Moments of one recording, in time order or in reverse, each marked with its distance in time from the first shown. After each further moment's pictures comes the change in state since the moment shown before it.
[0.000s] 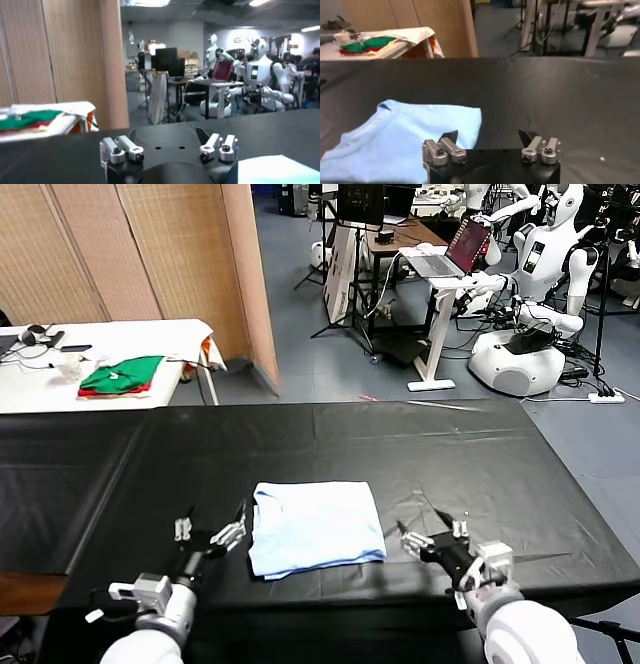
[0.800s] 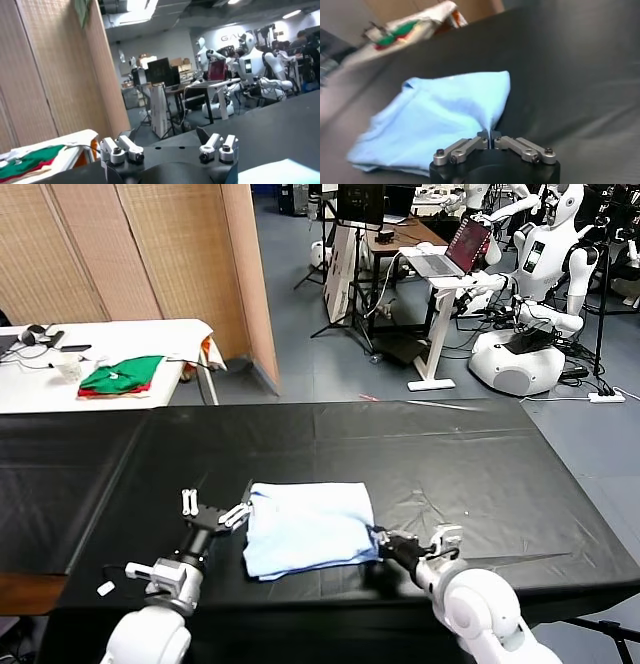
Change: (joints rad) left arm -0.120 -0.061 -0.004 0.098 0.305 -0.100 0.158; right arm 0.231 0.047 -0.140 -0.228 0.319 -0.140 -0.006
